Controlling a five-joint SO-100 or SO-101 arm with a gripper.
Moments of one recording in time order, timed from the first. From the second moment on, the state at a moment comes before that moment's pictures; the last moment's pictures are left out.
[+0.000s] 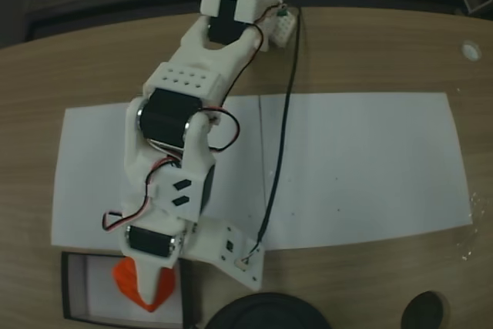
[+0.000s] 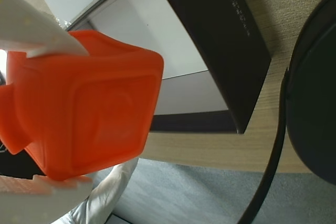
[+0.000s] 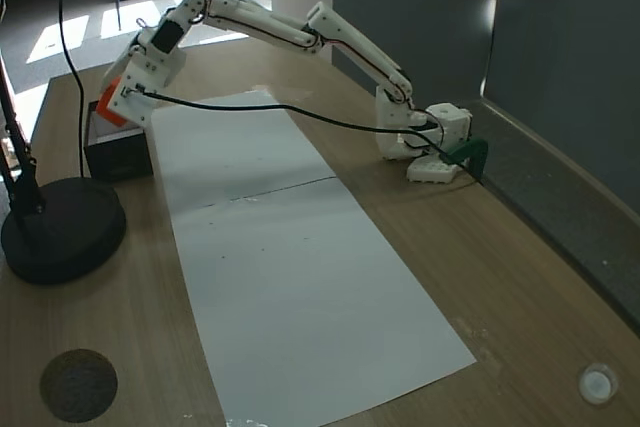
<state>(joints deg) 20.0 42.6 16.1 69.2 -7.0</state>
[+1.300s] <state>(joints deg) 20.9 87.3 12.5 99.8 -0.3</state>
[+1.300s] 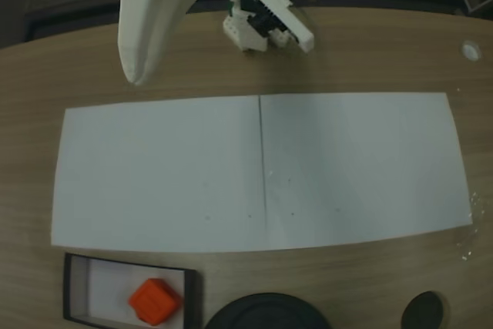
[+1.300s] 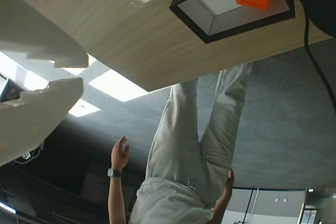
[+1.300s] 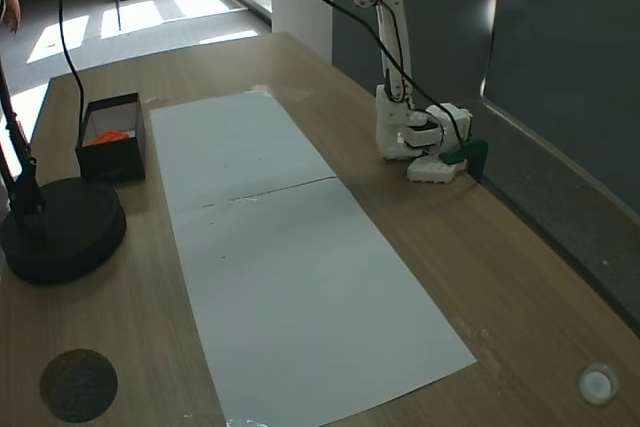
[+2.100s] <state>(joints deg) 7.7 176.3 110.0 83.6 -8.2</state>
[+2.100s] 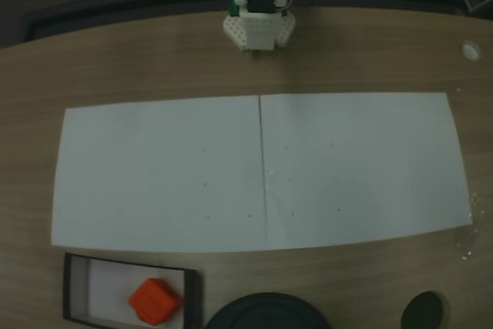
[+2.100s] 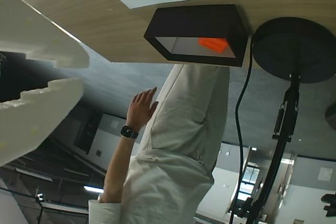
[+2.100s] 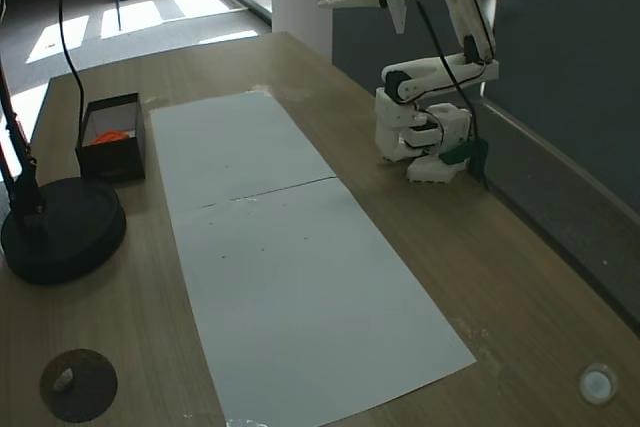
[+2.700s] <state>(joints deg) 7.7 197.9 152.3 63.5 -8.2</state>
